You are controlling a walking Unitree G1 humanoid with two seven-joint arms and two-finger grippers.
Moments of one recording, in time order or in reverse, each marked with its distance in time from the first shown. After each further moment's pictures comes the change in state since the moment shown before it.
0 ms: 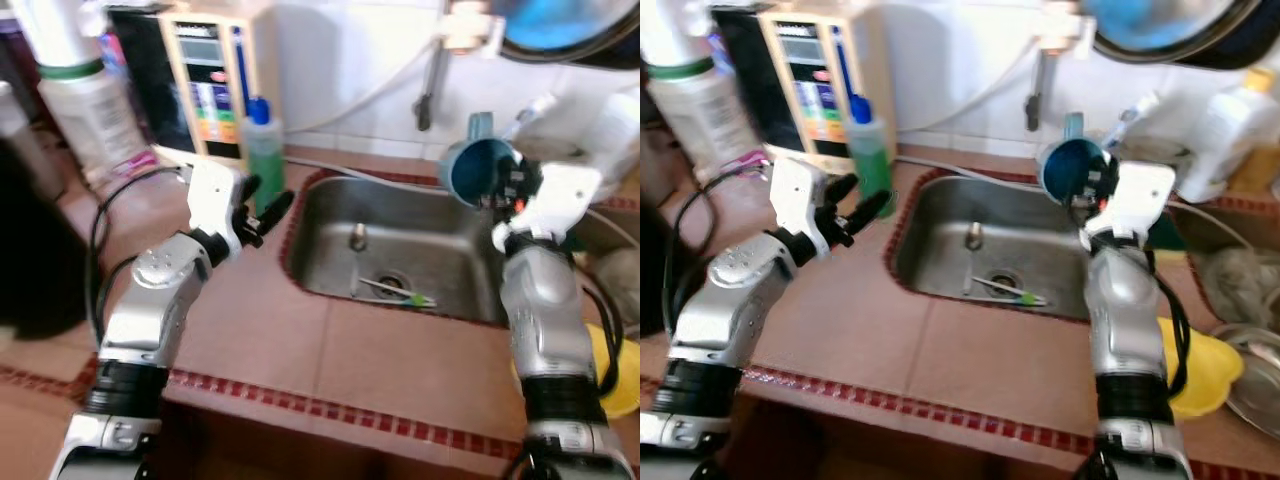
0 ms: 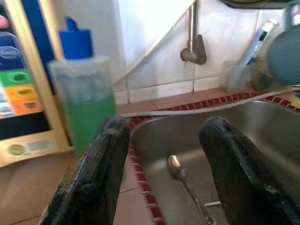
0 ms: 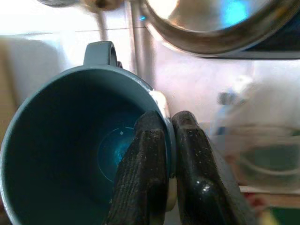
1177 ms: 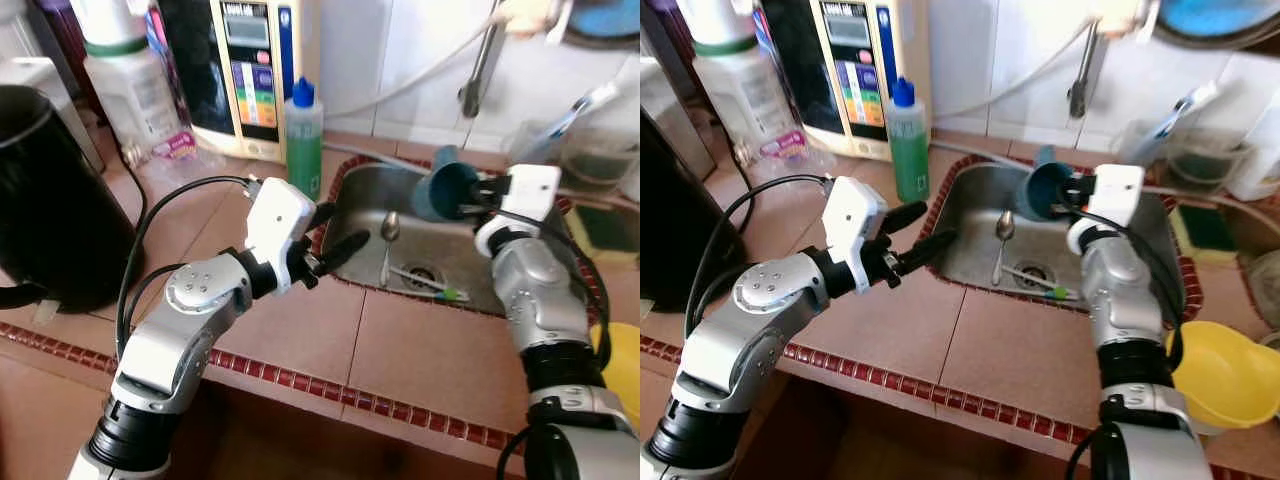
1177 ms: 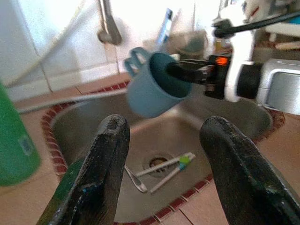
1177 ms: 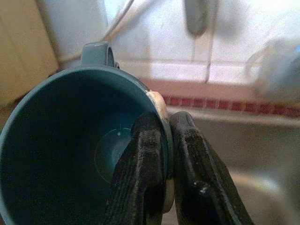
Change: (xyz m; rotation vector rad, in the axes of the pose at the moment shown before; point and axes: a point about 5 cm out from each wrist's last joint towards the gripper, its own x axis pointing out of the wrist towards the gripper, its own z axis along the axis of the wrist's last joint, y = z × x) left arm -0.012 -0.080 0.018 0.018 0.025 -0.358; right arm 0.012 -0.001 -0.033 0.014 0.257 0.095
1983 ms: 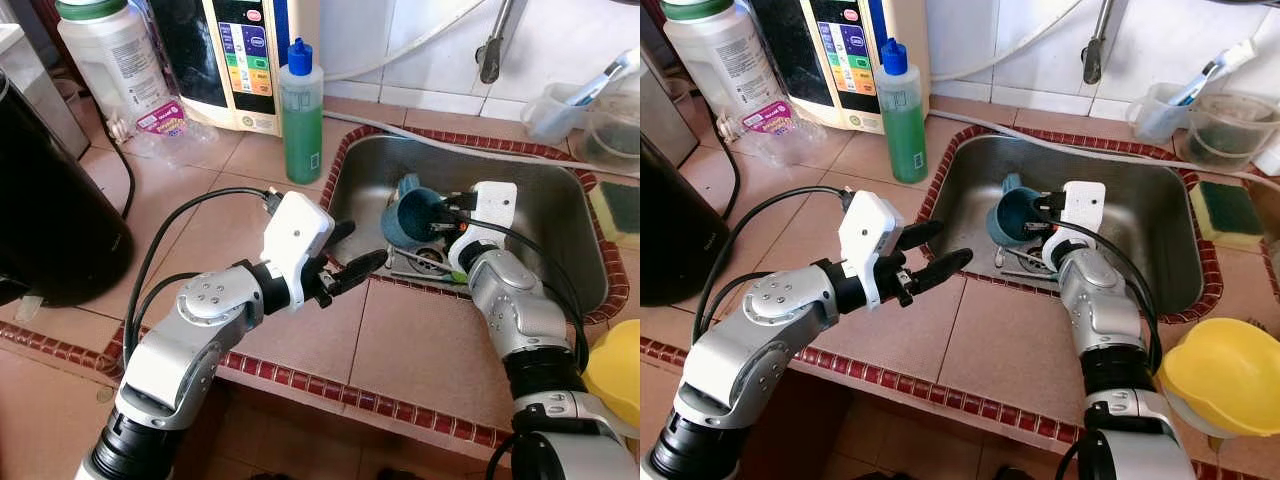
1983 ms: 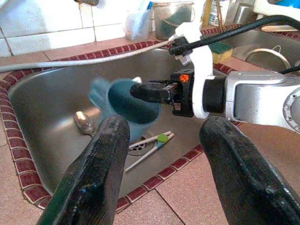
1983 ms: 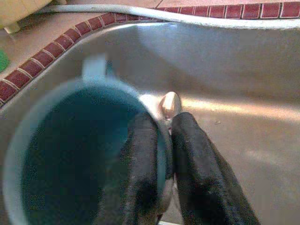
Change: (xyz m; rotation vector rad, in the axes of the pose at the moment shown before) left arm 0.002 -0.017 -0.001 -0.031 0.029 -0.060; right arm -0.003 0.021 -0.021 0.058 0.147 0.081
